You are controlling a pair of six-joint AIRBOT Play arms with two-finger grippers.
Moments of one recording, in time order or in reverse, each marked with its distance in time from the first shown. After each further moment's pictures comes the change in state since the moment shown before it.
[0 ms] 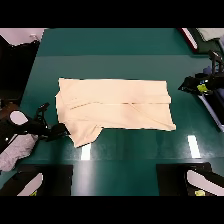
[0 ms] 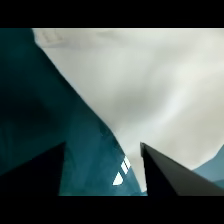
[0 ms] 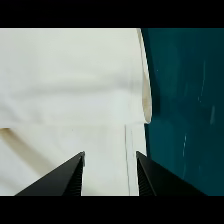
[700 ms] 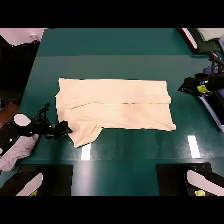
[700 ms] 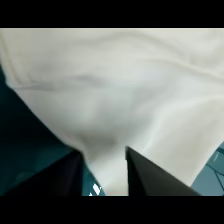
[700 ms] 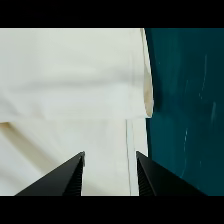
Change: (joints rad) left arm 0.000 -0.045 -0.047 -0.123 0.141 0.058; right arm 0.000 0.000 0.000 0.000 0.022 0.000
